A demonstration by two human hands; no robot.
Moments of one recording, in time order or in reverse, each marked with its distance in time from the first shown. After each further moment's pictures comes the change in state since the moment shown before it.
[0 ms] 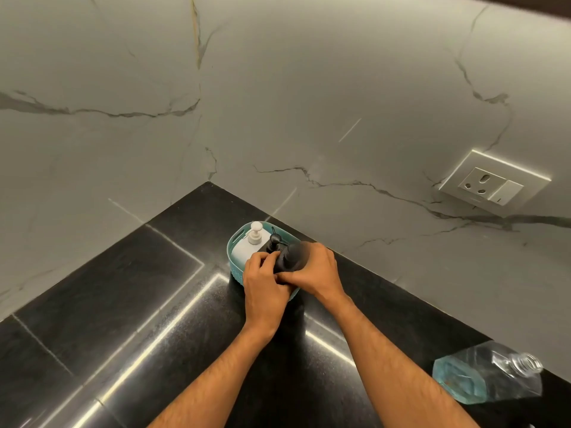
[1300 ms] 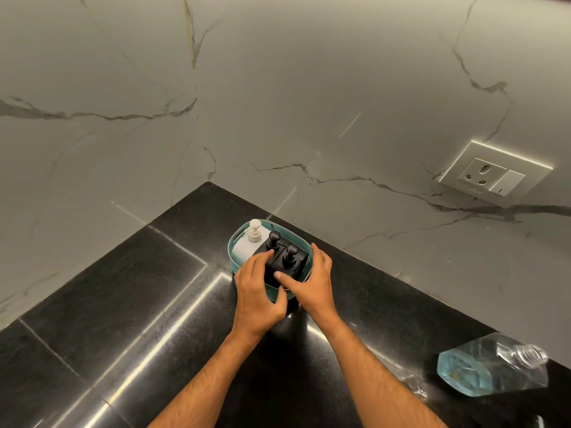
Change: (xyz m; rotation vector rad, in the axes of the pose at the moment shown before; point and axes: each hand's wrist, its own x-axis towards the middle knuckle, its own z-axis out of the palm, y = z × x) left_hand -0.010 -0.038 -0.013 -0.054 -0.063 0.202; right_hand -0.034 0.020 0.037 0.403 0.067 0.158
